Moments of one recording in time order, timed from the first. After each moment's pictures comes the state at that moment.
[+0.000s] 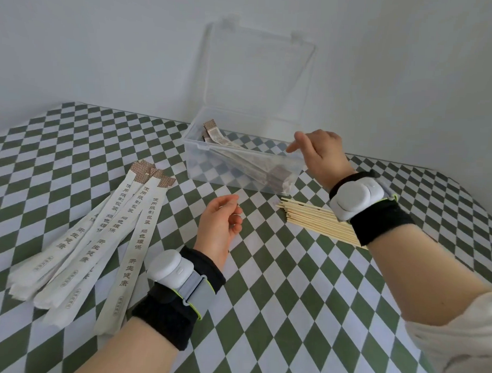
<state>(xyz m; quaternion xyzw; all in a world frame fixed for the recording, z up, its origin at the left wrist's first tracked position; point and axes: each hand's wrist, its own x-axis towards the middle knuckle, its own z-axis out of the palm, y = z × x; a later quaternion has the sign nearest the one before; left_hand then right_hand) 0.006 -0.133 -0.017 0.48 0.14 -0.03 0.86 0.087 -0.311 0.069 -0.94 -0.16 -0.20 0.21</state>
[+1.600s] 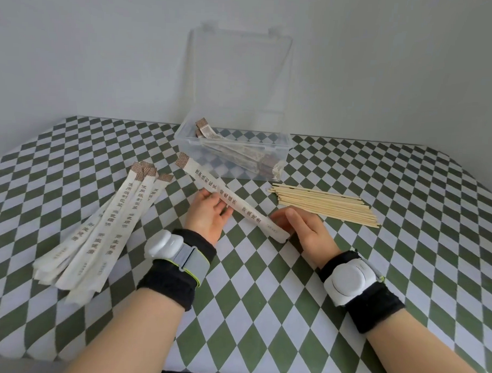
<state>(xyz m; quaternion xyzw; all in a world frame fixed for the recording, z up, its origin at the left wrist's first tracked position) 0.007 -0.123 -0.021 0.42 0.14 -0.06 0.89 -0.040 -0.314 -0.023 -0.84 -0.10 -0.01 0.53</state>
